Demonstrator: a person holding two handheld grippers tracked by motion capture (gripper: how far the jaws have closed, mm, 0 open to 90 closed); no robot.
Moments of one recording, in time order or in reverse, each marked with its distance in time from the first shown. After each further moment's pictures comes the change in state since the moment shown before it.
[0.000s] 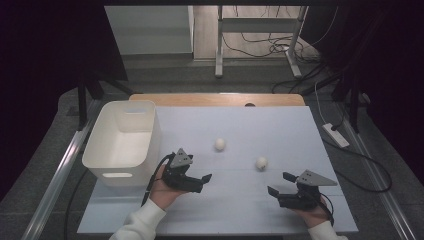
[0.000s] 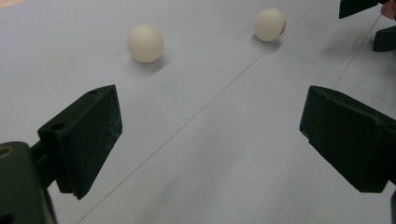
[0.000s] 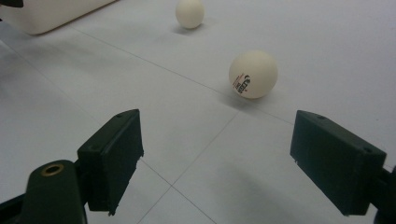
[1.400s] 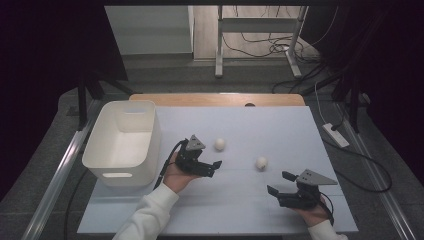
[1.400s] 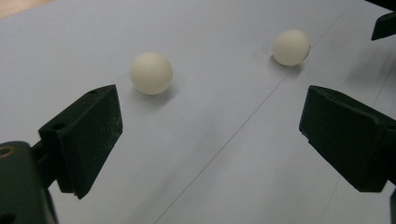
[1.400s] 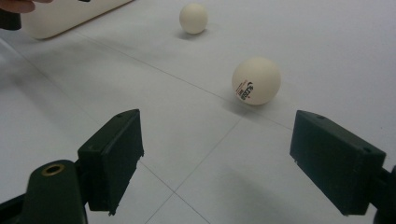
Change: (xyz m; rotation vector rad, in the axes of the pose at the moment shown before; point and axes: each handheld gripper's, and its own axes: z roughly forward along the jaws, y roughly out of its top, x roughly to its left) left arm 0.013 0.034 0.040 0.035 0.008 -0.007; right arm 0.000 0.002 0.000 -0.015 0.016 -0.003
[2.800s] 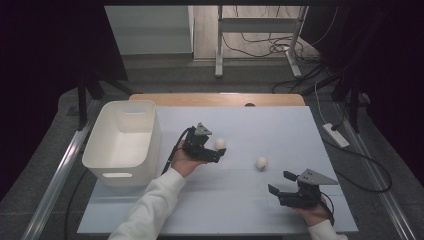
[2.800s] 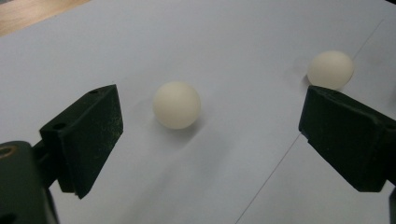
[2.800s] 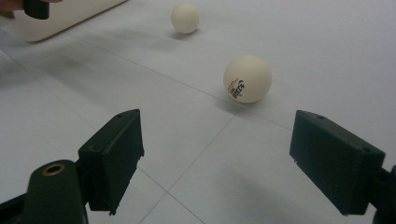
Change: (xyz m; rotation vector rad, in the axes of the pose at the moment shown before) left arm 0.022 0.028 0.031 0.032 0.020 -0.014; right arm -0.002 -0.001 0.000 -0.002 -0.022 0.021
